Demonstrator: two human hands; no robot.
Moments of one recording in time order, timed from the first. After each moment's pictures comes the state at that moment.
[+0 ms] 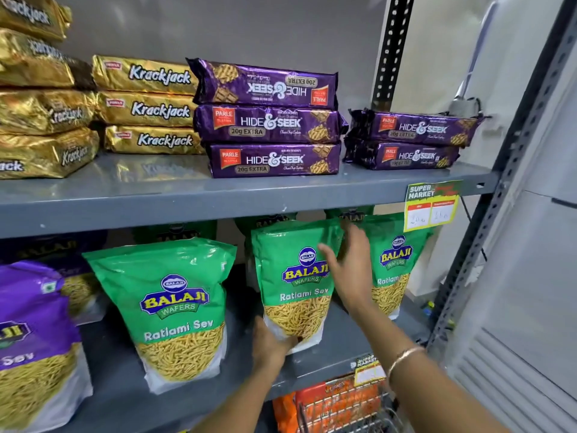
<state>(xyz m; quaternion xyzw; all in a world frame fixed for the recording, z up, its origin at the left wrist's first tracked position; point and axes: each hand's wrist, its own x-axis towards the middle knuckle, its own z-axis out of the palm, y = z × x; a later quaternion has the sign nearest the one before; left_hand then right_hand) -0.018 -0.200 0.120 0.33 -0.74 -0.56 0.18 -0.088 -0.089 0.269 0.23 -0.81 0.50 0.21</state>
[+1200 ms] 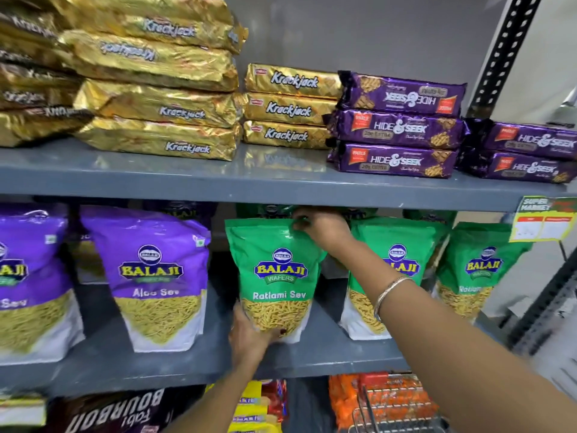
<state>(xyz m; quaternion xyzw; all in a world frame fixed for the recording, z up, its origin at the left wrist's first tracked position) 0.126 -0.318 0.118 0.43 -0.71 -0.48 0.29 0.010 -0.247 0.341 0.46 -0.87 0.17 0.05</state>
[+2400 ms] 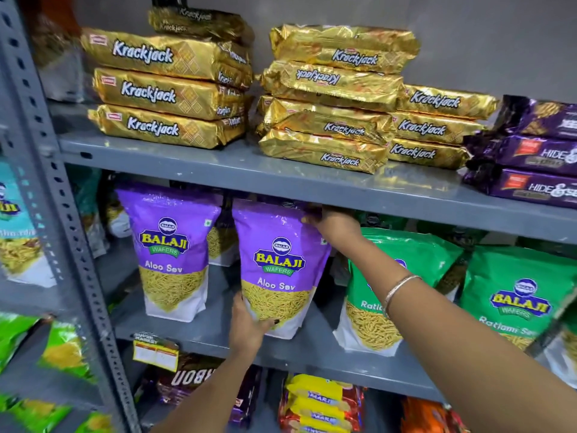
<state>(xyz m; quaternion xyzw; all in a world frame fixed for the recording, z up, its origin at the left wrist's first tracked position) 0.272 -0.442 0.117 0.45 -0.64 -0.49 0.38 0.141 -0.377 0.345 0.49 -0.85 0.20 0.02</state>
